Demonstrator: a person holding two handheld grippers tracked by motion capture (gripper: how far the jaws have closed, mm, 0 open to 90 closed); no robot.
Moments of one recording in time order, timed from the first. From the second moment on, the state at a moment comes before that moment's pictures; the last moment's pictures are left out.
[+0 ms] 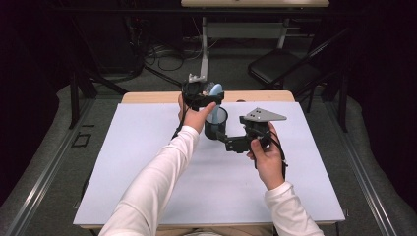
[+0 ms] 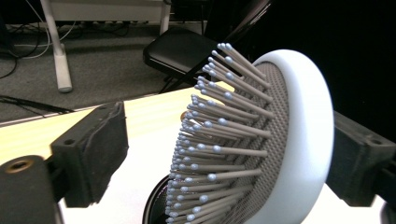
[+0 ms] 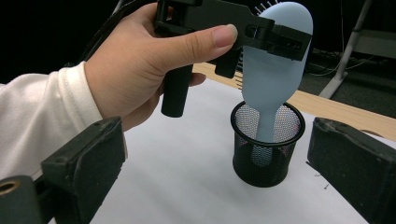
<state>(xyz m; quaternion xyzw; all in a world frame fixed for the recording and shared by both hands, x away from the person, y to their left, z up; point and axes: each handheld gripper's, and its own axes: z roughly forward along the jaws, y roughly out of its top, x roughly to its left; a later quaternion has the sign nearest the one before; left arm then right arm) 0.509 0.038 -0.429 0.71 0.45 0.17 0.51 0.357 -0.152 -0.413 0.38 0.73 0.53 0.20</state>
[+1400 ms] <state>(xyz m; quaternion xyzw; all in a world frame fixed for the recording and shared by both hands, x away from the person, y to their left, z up) 0.497 0.042 -0.416 0.74 0.43 0.16 0.50 0.358 -0.150 -0.415 0.37 0.74 0.53 0.20</state>
